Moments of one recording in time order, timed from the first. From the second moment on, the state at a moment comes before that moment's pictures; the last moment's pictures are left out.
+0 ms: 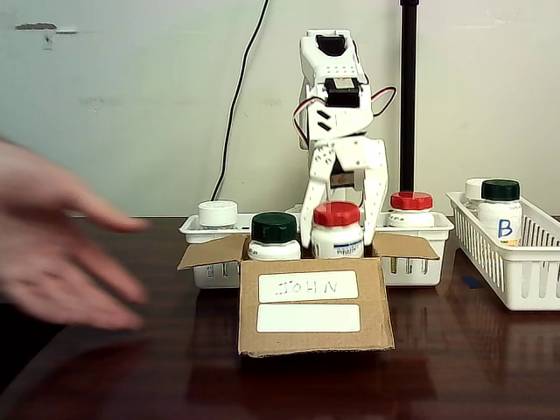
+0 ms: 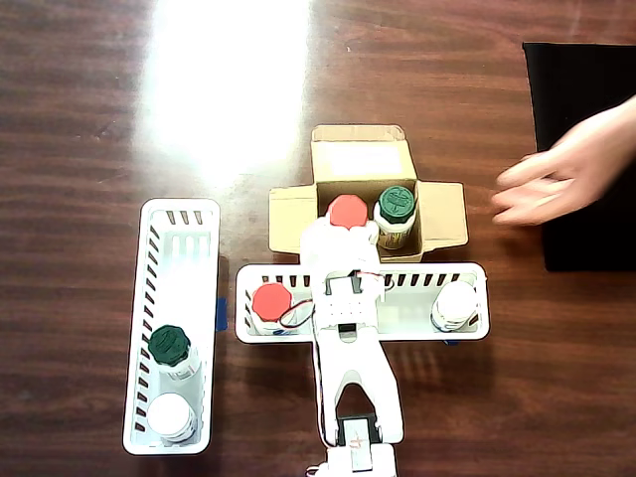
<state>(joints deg) 2.4 90.5 104.4 20.0 97.8</state>
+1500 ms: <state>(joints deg) 1.6 123.2 80.0 86.4 101.0</state>
